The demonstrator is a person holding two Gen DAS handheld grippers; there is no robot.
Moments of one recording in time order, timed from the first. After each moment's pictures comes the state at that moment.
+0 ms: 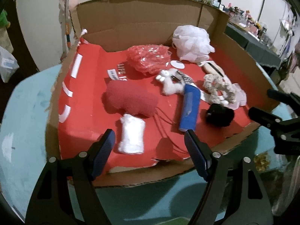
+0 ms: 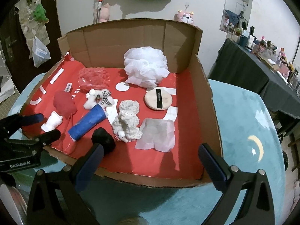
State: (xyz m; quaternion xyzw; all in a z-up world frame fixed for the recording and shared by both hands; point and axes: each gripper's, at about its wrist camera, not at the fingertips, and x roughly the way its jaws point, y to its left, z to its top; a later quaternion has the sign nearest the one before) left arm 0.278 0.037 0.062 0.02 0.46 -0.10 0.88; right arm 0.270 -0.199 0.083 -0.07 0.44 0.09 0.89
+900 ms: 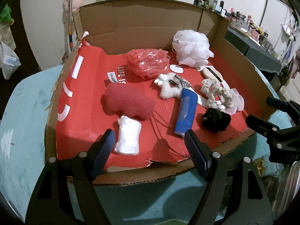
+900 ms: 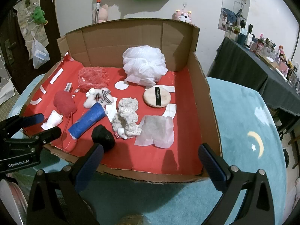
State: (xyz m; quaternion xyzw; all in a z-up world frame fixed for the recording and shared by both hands) left arm 0.275 0.034 0.066 0.01 0.45 -0.09 0.89; right arm 0.267 -0.201 0.083 -0.06 0.44 0.09 0.89
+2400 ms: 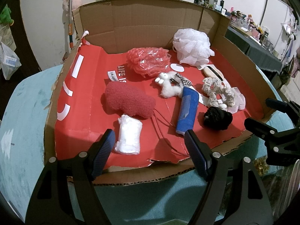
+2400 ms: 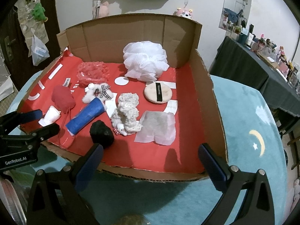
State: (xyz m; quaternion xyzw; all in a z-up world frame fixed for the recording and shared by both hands) left arm 0.275 0.033 0.065 0.01 0.45 -0.09 0.89; right arm 0.264 -0.200 0.075 -0.07 0.44 0.09 0.89
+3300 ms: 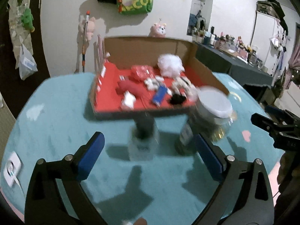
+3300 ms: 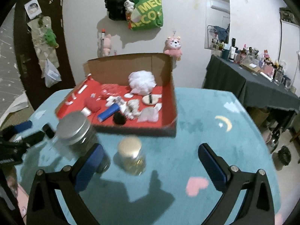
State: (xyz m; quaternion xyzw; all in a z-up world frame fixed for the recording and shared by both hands) left arm 0.107 0.036 0.120 -0.02 0.35 -0.08 0.93; right arm 0.110 -0.250 0.133 -0.02 0.34 0.10 0.93
